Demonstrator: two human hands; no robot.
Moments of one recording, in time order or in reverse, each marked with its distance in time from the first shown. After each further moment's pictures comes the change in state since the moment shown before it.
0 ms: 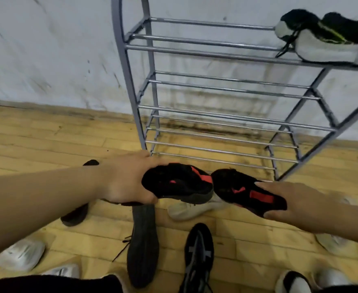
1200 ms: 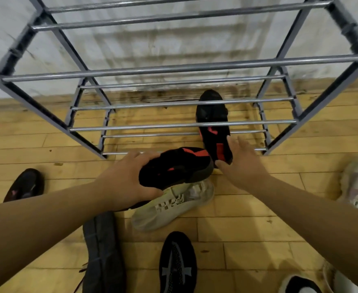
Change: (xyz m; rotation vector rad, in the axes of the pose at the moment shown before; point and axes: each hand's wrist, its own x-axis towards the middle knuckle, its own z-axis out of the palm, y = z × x) left_hand 0.198 0.022 0.097 -0.225 -0.008 -0.098; right_hand 0.196 0.084 0.116 0.441 0.280 0.328
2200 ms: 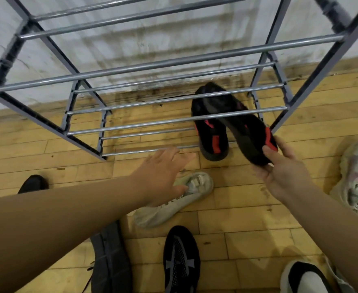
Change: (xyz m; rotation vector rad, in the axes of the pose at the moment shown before) left_hand 0.029 0.058 0.034 0.409 -0.126 0.188; right_hand -0.061 0.033 -0.036 1.662 0.295 0.538
